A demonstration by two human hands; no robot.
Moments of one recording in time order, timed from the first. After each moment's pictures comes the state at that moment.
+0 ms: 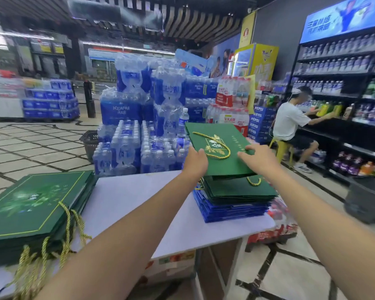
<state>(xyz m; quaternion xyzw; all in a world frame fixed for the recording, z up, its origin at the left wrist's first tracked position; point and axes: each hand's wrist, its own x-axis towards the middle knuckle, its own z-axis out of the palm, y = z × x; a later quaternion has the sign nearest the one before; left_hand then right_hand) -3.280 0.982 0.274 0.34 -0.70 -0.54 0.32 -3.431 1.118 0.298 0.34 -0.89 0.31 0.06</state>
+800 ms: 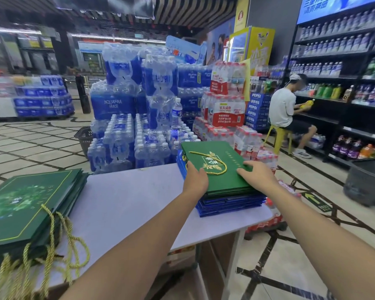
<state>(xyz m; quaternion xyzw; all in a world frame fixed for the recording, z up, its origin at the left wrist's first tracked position) -3.311 0.996 0.190 0.36 -0.73 -0.51 0.26 -3.472 1.133 0.211 0.33 -0.89 0.30 -0.01</state>
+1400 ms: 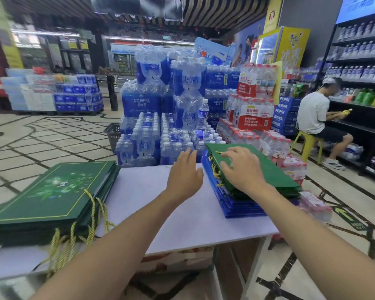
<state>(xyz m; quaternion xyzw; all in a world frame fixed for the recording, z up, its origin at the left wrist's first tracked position) -3.220 0.935 0.202 0.30 -0.90 -0.14 0.29 -3.372 1.059 0.235 0.51 -0.80 0.25 0.19</state>
